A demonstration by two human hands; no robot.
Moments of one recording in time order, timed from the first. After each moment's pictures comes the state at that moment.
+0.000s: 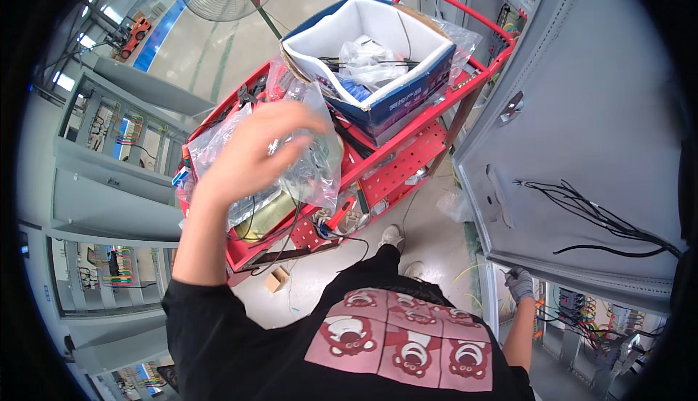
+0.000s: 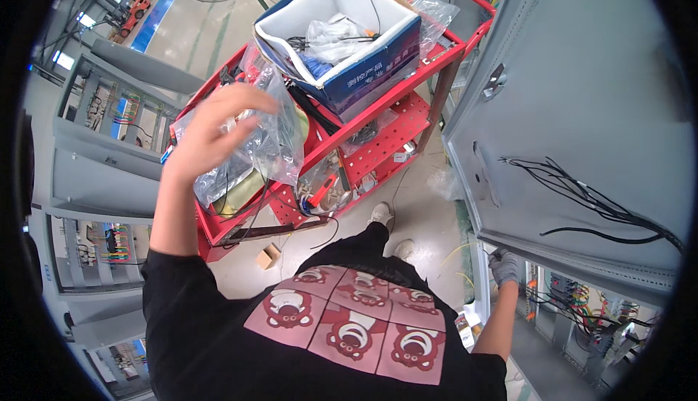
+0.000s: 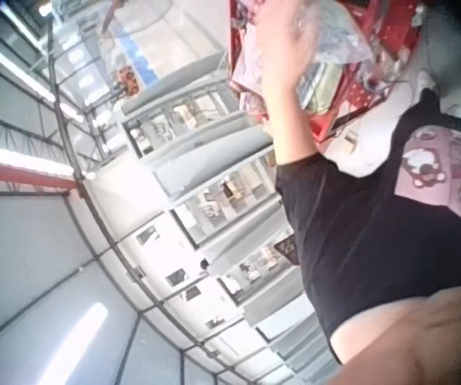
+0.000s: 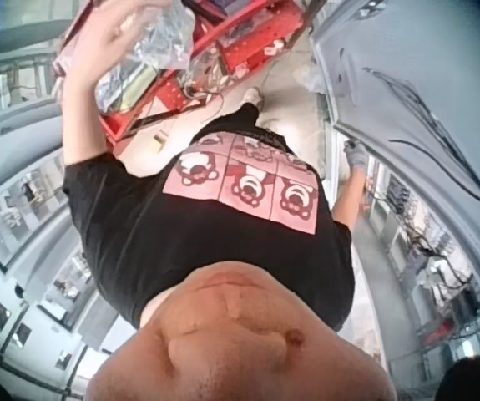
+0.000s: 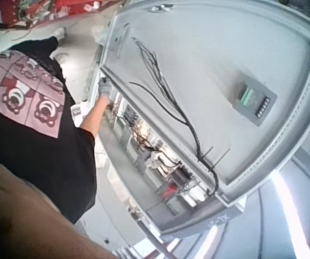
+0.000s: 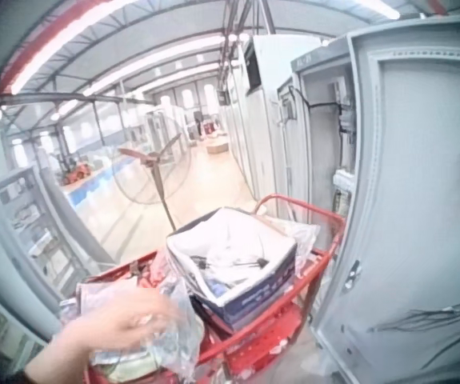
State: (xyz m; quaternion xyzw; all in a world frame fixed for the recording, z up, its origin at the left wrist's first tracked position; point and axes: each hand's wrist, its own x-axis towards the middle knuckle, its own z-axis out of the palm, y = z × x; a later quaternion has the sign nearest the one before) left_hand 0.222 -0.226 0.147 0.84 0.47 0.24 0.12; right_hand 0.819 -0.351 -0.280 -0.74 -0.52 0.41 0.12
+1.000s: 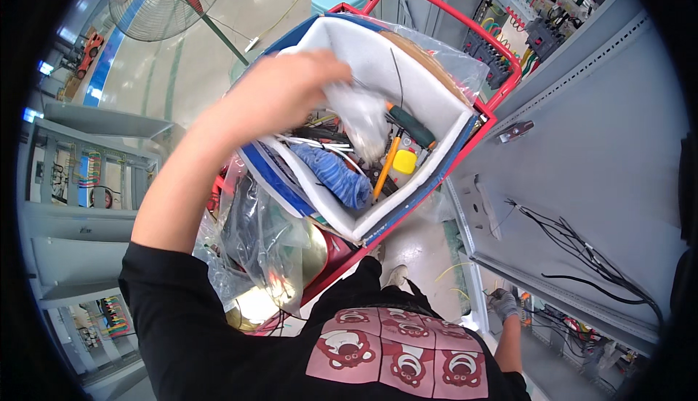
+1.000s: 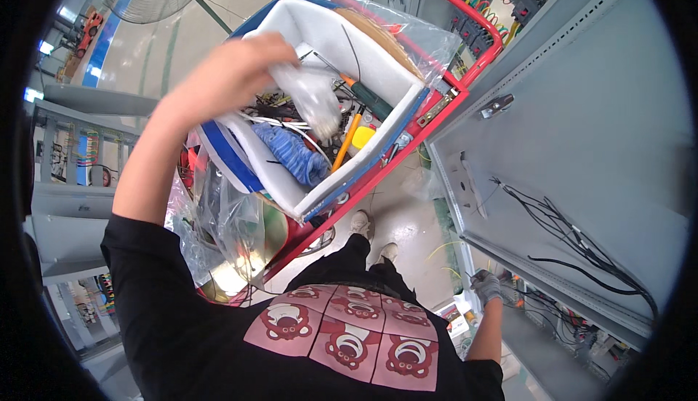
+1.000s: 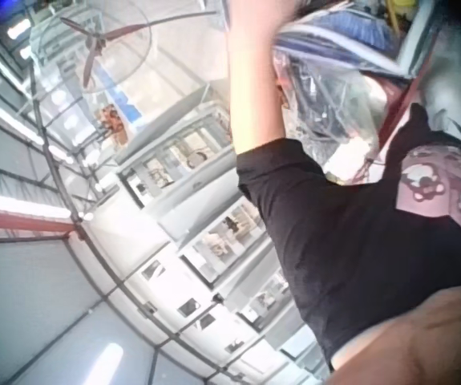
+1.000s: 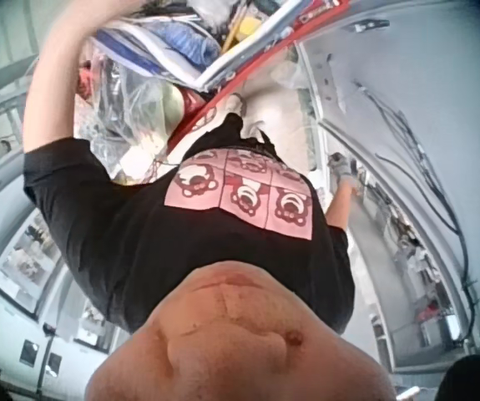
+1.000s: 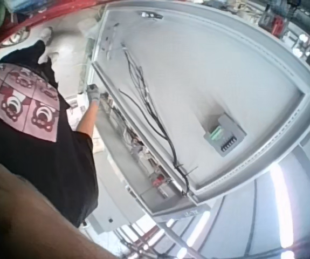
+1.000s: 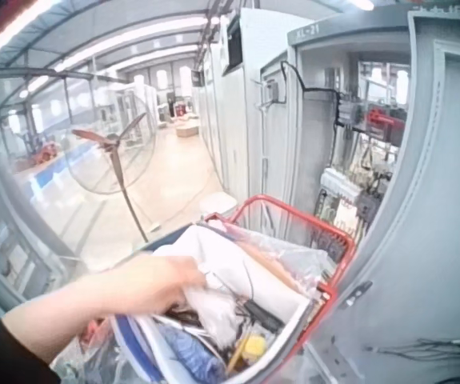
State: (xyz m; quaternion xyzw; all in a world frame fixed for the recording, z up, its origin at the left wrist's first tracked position) left_hand 0.194 0.011 0.106 0.90 0.41 0.10 0.10; right_hand 0.770 -0.333 -0.242 -0.77 -0.41 0.49 0.03
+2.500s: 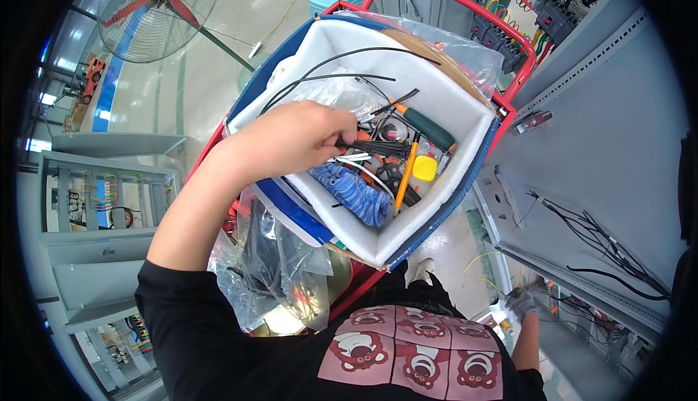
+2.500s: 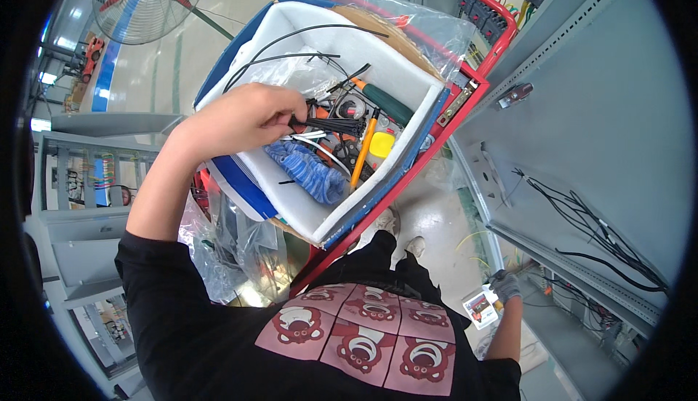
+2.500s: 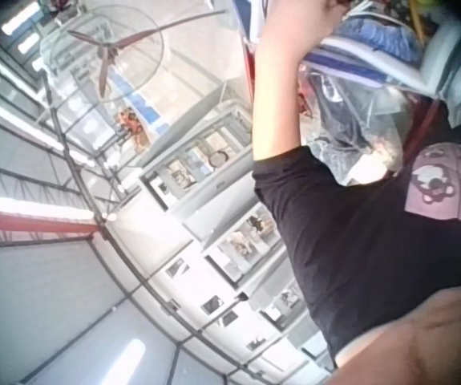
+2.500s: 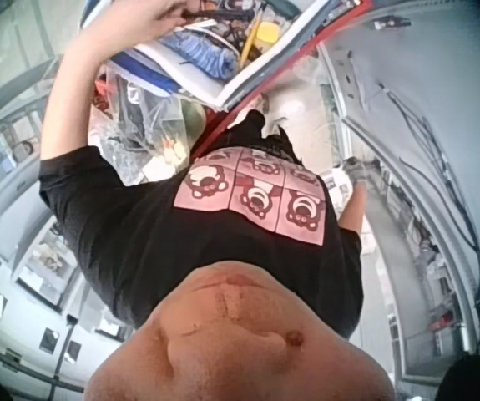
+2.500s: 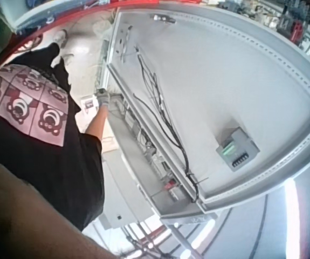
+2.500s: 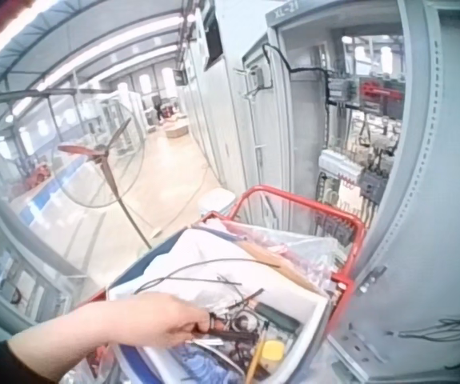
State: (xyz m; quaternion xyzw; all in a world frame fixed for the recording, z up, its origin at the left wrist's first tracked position) left_hand 0.200 0.010 0.099 0.87 0.42 -0.05 0.26; right_hand 0.737 -0.337 -0.230 -0.79 -0.30 0.54 0.05
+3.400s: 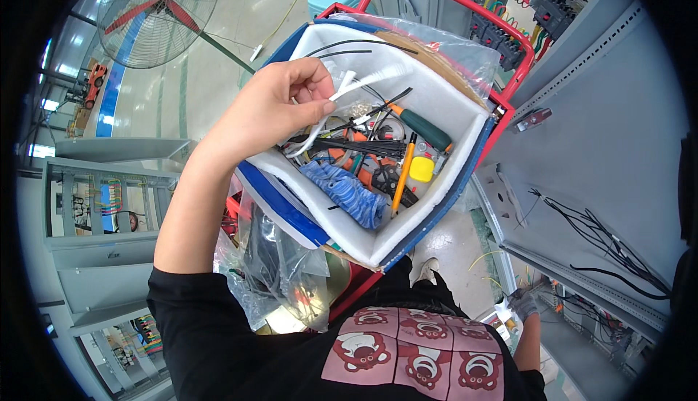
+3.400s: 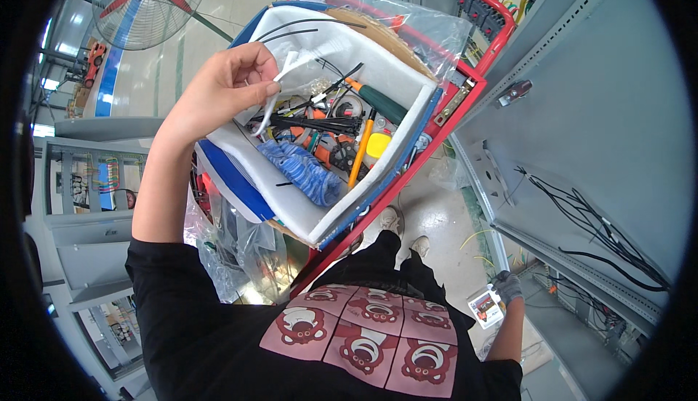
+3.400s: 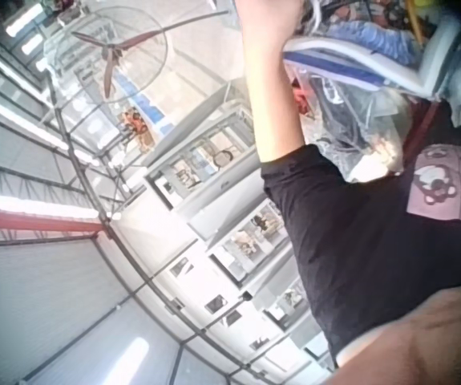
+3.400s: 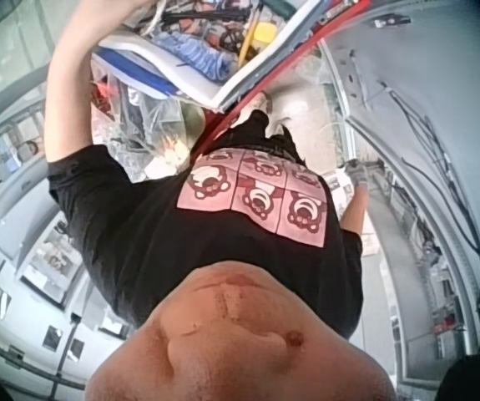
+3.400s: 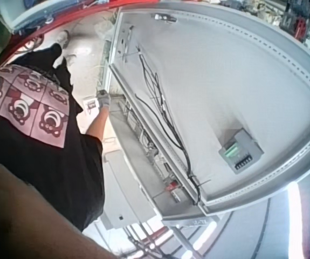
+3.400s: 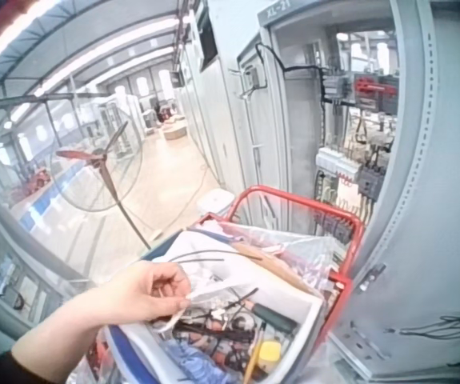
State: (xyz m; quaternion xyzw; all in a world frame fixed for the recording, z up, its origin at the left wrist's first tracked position) left_hand 0.191 0.025 0.107 0.73 0.52 0.16 0.40; right_hand 0.761 -0.364 -0.270 -0.78 -0.32 0.53 0.03
